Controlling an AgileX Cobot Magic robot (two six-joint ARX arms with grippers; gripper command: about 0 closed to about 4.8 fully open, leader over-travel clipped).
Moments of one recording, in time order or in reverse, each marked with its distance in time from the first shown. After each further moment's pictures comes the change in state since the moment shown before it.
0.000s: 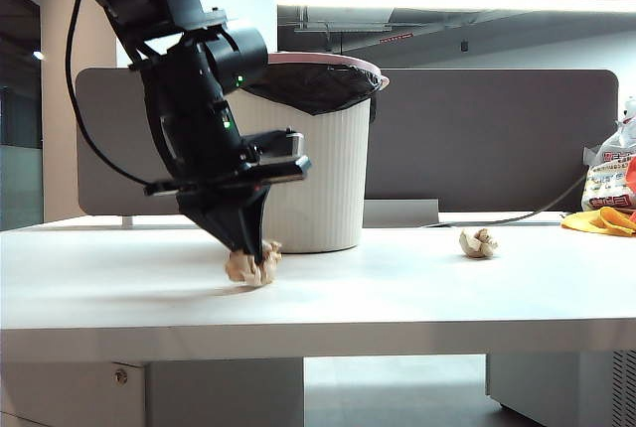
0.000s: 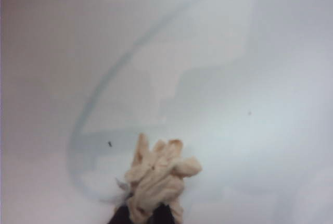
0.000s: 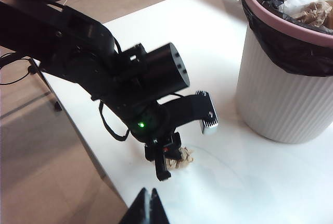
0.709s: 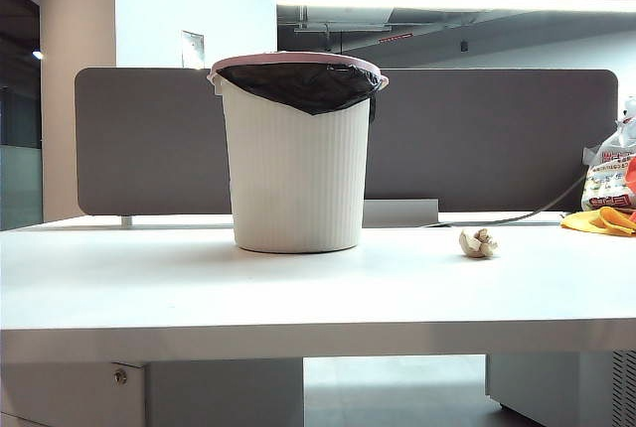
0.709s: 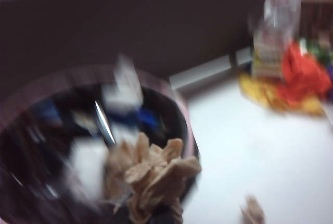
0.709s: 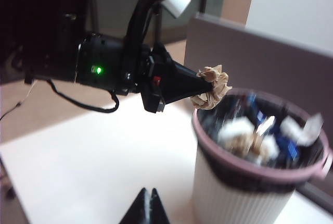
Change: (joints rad) left arm 0.008 -0.230 0.499 0.189 -0.077 0.048; right arm 0.000 0.048 0.233 0.155 0.067 0.060
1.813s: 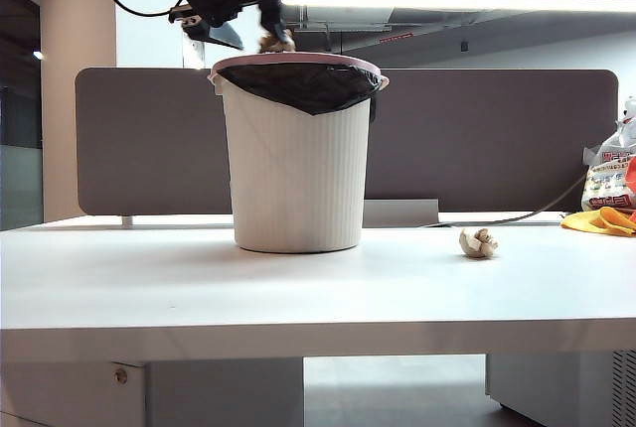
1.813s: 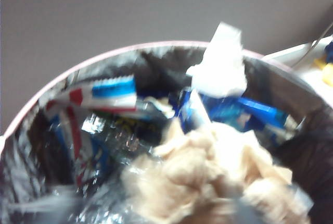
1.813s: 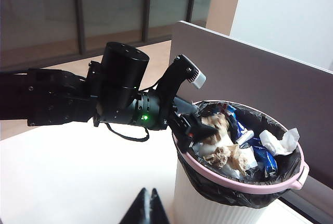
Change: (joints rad) left arm 0.166 0.333 0.123 0.143 0.053 0.019; right arm -0.019 0.117 0.185 -0.078 0.030 -0.038
